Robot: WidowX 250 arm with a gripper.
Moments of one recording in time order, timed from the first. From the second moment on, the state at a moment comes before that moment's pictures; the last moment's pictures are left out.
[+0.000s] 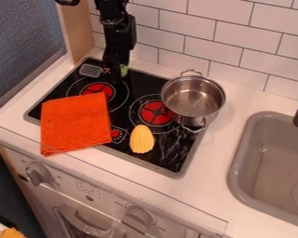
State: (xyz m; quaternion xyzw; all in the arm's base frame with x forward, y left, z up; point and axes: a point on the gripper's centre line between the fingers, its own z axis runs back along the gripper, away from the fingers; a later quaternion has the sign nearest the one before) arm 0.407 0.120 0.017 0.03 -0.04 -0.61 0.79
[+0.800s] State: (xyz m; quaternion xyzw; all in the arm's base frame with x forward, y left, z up) arm 0.387 0.107 0.101 0.08 -0.10 -0.61 0.78
